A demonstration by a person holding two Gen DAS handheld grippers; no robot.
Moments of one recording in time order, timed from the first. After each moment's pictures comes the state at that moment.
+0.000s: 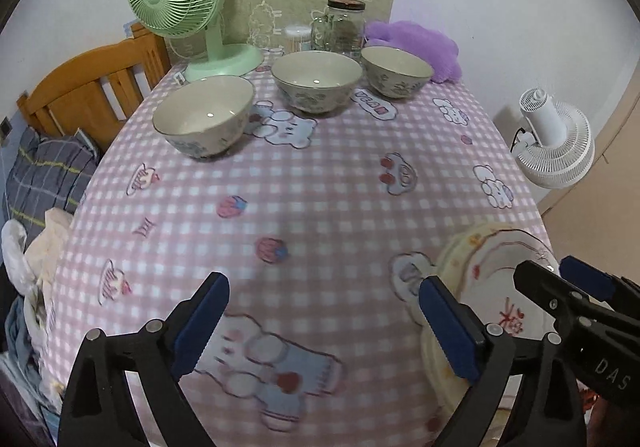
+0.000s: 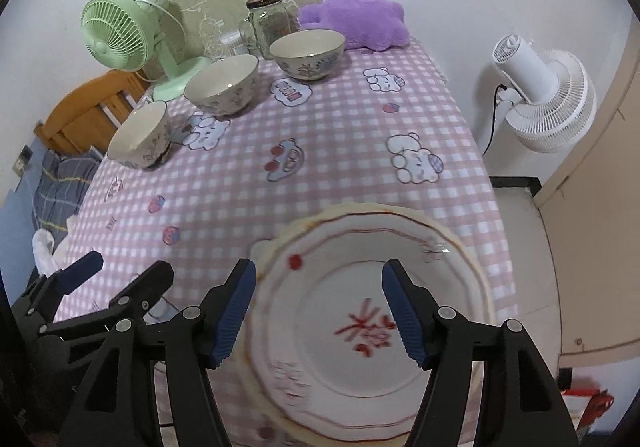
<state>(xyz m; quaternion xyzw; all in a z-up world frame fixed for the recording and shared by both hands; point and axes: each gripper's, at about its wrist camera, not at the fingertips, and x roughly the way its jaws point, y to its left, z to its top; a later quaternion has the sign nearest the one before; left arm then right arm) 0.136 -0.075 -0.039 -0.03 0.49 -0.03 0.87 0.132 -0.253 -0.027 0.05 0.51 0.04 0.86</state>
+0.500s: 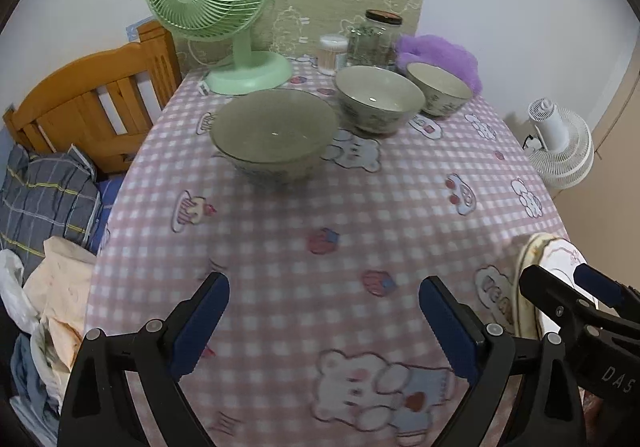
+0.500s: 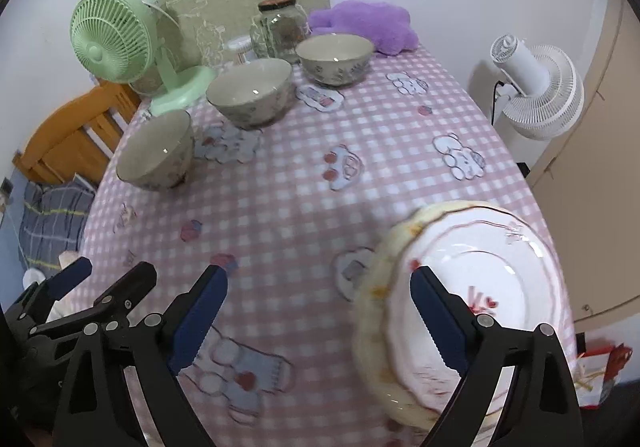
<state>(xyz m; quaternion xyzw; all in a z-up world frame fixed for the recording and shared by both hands) 0.170 0.032 -0.040 -0.02 0.48 -0.07 0.87 0.146 -0.152 -0.025 0.07 0.49 -0.02 0.87</state>
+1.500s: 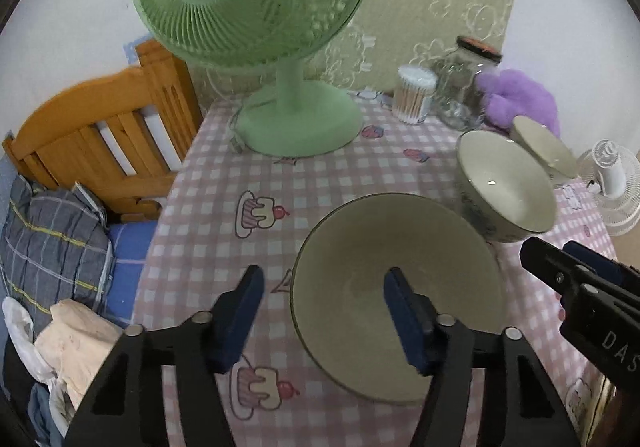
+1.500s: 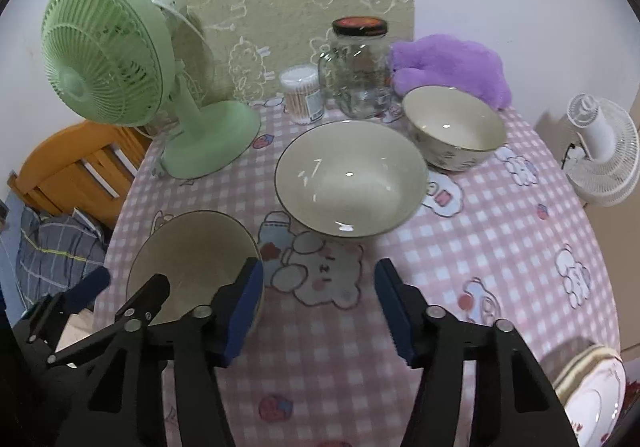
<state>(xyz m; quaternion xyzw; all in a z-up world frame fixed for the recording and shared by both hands) 0.332 0.093 -0.077 -0.01 0.47 -0.02 0.88 0.330 -0.060 -0.054 0.07 0.47 0.01 0.88</state>
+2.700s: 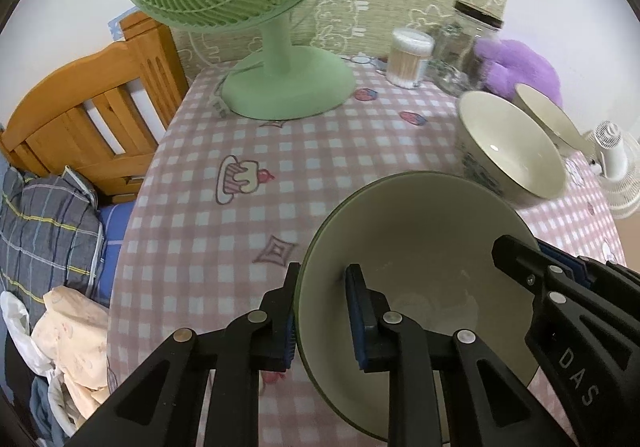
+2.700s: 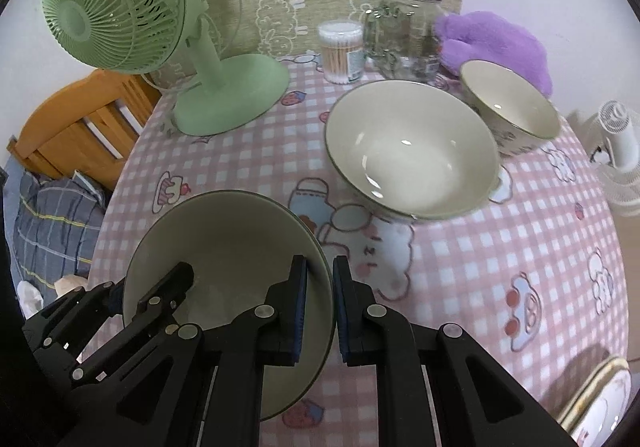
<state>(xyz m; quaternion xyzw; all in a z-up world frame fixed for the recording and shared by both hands) 0.325 0.079 -0.092 0.00 0.51 -0.04 0.86 0.337 -0.030 -0.075 0.04 0.51 0.02 0.86</state>
